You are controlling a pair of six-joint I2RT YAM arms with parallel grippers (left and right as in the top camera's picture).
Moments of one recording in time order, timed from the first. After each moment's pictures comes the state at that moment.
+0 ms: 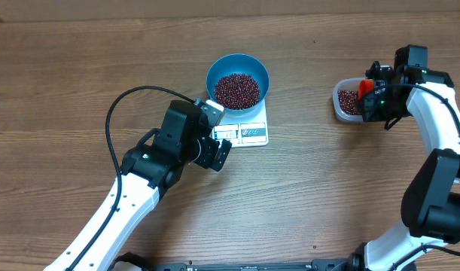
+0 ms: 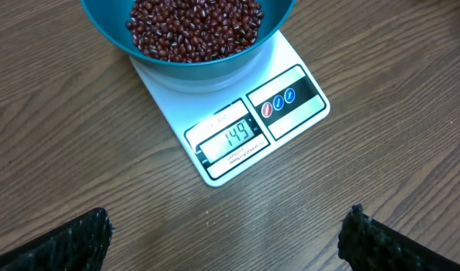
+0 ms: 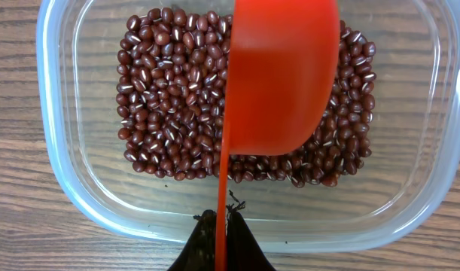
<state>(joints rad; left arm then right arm) -0.46 1.28 0.94 -0.55 0.07 0.03 -0.20 1.85 1.41 -0.90 -0.09 -0.27</state>
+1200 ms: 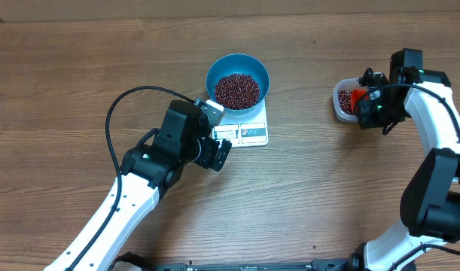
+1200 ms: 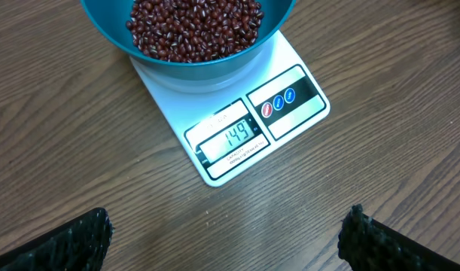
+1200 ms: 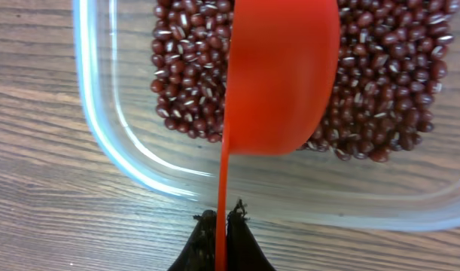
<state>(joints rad) -0.46 1.28 0.94 -0.55 0.07 0.03 -0.19 1.85 1.40 -0.99 -0.12 -0.33</state>
